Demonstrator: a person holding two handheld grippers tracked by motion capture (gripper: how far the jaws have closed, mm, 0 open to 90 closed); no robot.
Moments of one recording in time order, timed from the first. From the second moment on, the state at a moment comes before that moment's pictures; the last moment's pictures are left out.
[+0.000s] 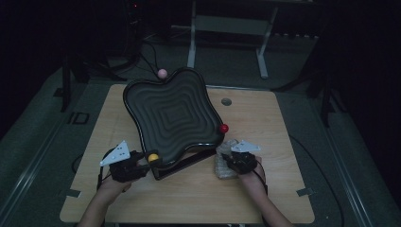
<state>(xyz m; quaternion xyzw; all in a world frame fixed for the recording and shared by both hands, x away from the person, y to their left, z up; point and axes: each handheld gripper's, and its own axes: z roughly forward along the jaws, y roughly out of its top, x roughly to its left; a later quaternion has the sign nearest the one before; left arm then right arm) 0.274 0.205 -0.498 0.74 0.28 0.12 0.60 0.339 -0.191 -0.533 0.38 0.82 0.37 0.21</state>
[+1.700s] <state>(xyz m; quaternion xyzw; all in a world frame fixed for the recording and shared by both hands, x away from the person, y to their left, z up) 0.275 0.207 -0.498 0.74 0.28 0.12 0.60 0.366 -0.176 -0.545 0.37 0.83 0.36 0.22</state>
